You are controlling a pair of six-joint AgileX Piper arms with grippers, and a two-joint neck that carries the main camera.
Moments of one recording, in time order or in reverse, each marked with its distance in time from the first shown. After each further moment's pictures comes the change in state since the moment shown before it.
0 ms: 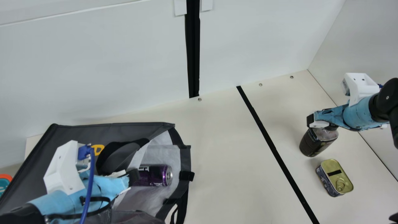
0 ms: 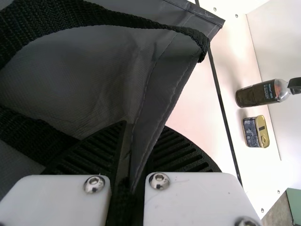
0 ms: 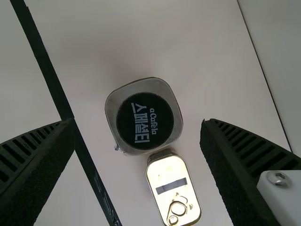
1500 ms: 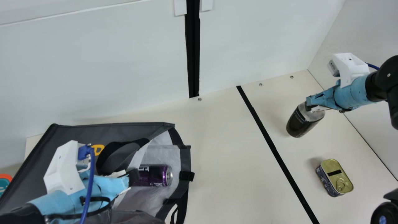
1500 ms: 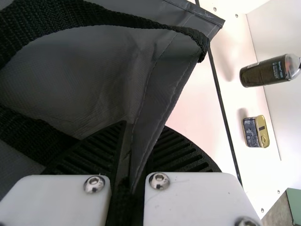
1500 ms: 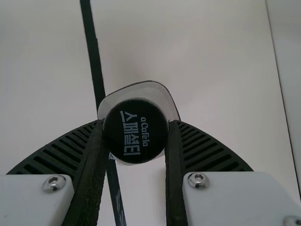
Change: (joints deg) left arm 0.0 0.0 0.0 0.0 0.0 0.0; right arm 2.9 5.4 -12.9 9.0 6.2 -10.8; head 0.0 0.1
